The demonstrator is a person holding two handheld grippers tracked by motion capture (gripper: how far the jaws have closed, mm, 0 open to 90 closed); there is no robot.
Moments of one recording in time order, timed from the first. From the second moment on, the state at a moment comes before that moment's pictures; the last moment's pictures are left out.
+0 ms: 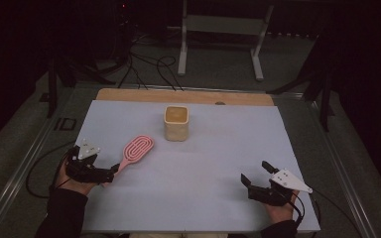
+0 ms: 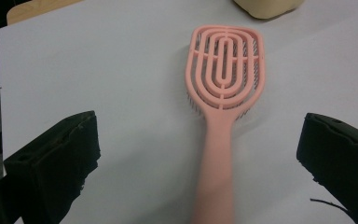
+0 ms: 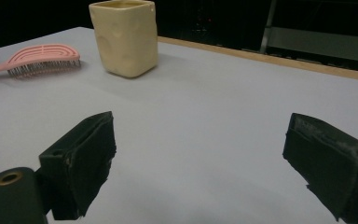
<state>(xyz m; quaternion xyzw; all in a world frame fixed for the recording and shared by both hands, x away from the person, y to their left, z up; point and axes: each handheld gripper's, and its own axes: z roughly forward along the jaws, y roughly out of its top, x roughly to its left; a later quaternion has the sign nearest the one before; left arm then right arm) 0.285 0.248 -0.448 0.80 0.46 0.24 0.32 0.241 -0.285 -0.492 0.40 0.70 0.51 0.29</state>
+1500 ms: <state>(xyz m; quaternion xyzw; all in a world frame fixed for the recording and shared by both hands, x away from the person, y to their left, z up) 0.331 0.204 -0.452 0.87 0.42 0.19 0.18 0.243 -0.289 -0.492 0.41 0.70 0.51 0.29</state>
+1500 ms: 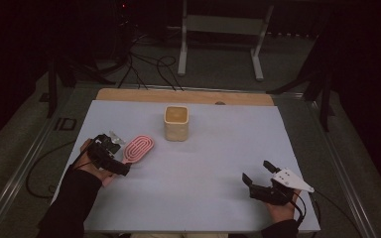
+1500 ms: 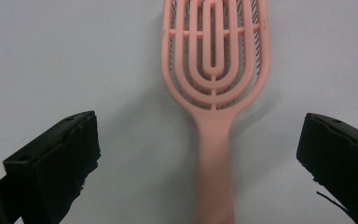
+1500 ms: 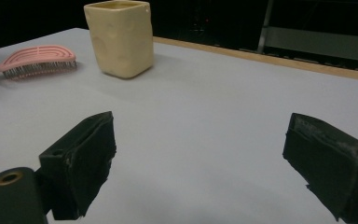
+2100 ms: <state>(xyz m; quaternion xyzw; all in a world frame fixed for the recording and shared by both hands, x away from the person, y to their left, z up) 0.344 0.195 -0.466 0.89 0.39 0.17 0.16 0.244 -0.291 -0.492 0.41 0.70 0.51 0.29</state>
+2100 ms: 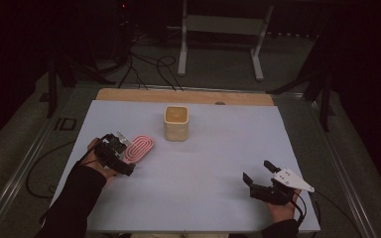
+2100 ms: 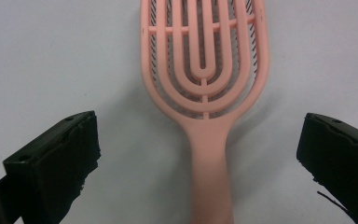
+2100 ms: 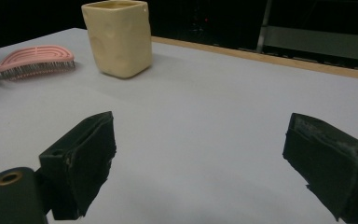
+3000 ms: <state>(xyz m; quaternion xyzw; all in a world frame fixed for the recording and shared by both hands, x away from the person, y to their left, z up) 0.354 0.186 -0.485 0.91 0.37 0.13 0.14 0.245 -0.290 -0.493 0.41 0.70 0.51 0.29</state>
